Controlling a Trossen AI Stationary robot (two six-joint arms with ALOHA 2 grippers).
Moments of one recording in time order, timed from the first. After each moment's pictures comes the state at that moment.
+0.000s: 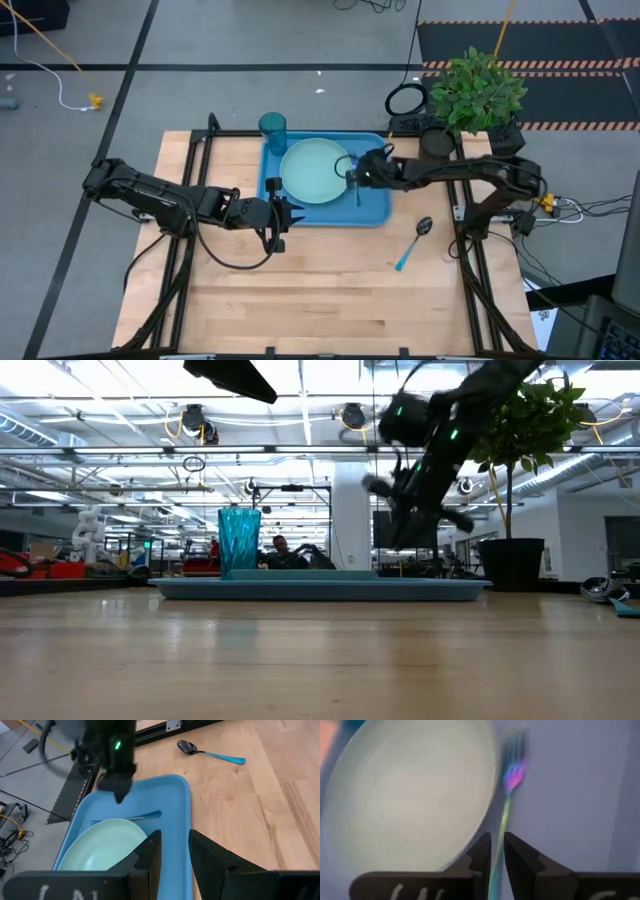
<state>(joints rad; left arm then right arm) -0.22 1.31 1.06 -0.36 -0.42 0.13 -0.30 1.56 0.89 -0.31 0.30 1.00</state>
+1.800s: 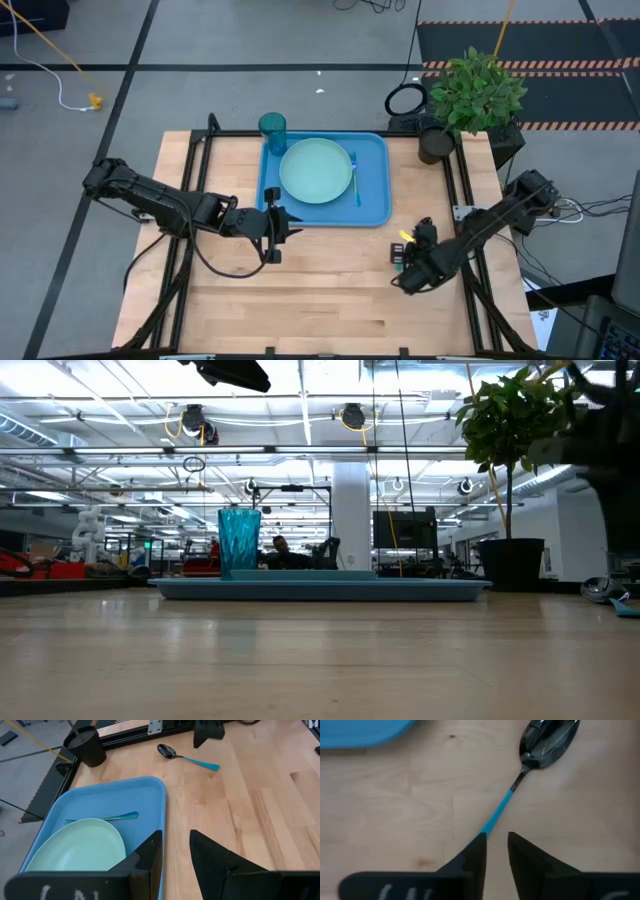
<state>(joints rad) -0.30 1.31 1.06 -0.37 -0.39 0.02 0.61 1.50 0.89 -1.15 0.28 2.26</state>
